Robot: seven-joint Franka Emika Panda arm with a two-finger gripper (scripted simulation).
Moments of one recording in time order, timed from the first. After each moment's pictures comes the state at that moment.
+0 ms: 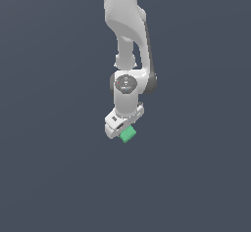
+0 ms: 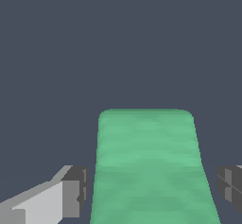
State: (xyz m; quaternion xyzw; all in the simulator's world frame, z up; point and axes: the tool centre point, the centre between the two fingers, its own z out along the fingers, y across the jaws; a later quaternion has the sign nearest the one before) arm 0.001 0.002 0.059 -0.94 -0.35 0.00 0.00
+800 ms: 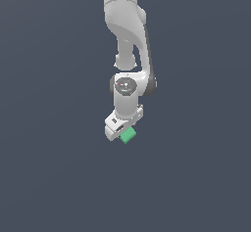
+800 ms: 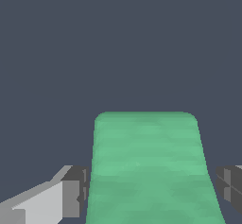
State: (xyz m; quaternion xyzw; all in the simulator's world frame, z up) arm 0.006 0.001 0.051 -0.94 -0.35 -0.01 0.00
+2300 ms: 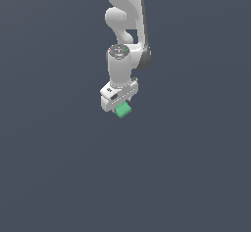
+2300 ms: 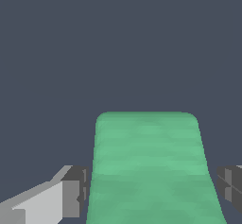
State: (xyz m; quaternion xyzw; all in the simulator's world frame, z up) arm -0.105 -0.022 0.108 -0.94 -0.35 0.00 0.00
